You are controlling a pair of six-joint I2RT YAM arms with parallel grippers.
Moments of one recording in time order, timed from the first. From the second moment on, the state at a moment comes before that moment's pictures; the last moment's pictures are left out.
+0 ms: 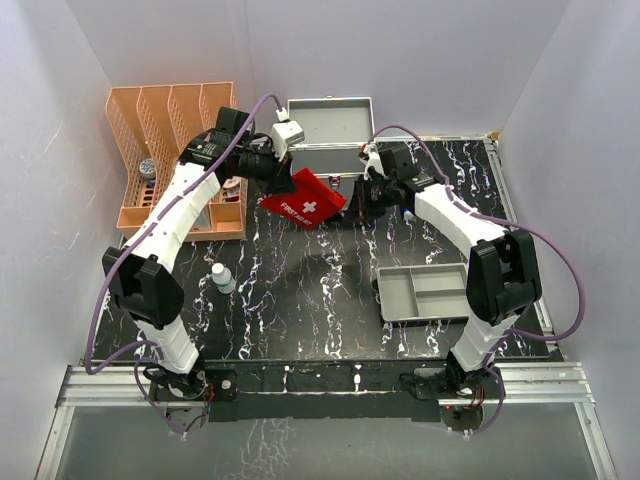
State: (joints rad) left arm -0.36 1.74 1.79 -0.87 0.67 0.43; right arm 0.35 1.74 1.38 -0.49 -0.51 0.30
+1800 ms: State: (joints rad) left arm -0.33 1.72 1.86 -1.02 0.96 0.55; right arm 0.29 1.55 1.56 -0.61 -0.59 -0.06
